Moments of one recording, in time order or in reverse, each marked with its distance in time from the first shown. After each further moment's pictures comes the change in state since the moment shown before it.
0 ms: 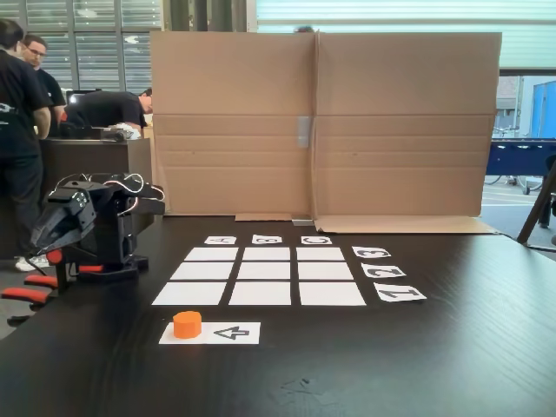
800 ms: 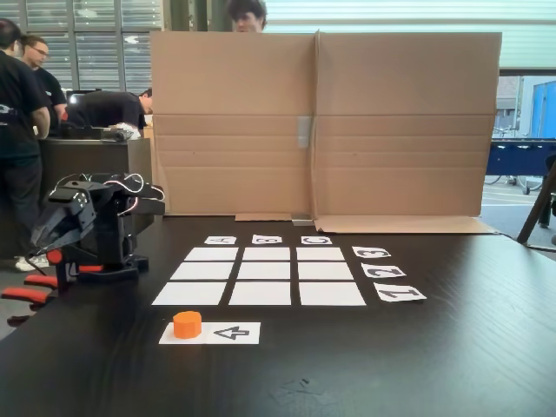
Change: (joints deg) arm -0.2 0.1 0.0 0.0 -6.9
